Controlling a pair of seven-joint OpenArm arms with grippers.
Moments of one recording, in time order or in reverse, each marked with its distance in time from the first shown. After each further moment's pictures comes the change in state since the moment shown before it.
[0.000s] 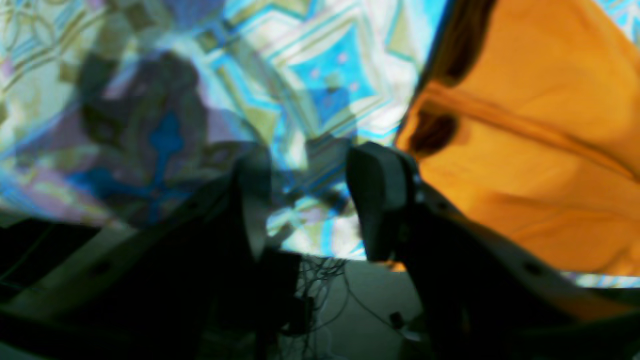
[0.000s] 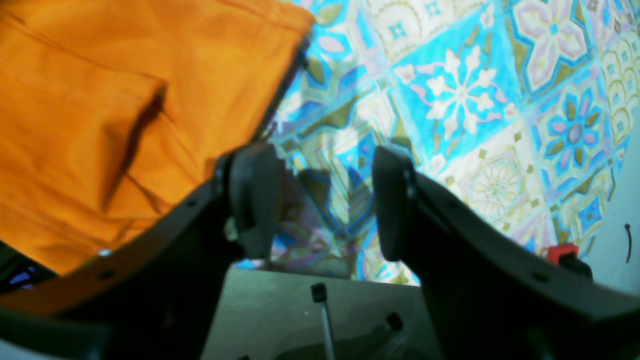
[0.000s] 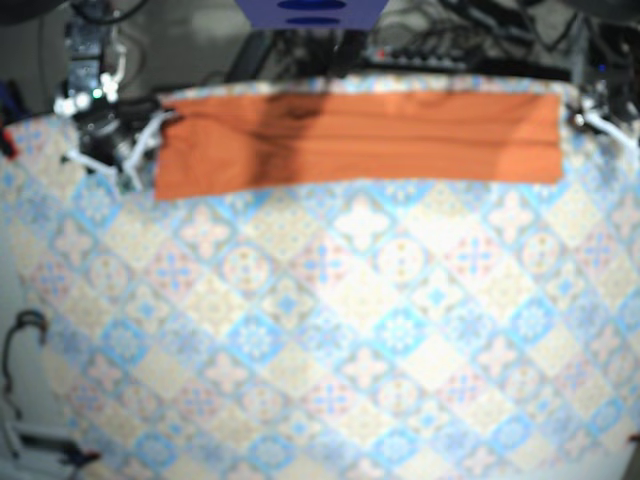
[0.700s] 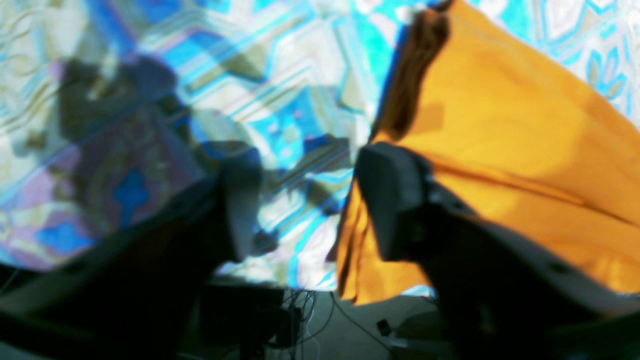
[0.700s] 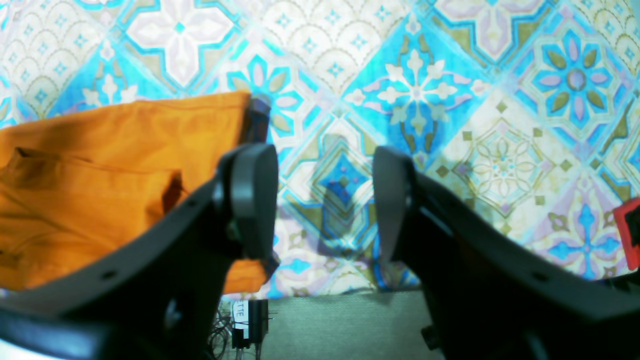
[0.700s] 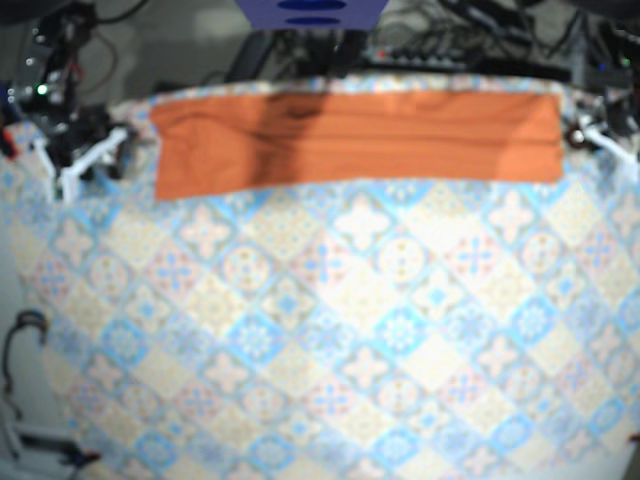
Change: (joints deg) left arm -4.3 0.5 0.0 -0.9 -0.3 0.0 2.6; right arm 0.0 -1.2 15.8 0.0 25.0 0.0 -0.8
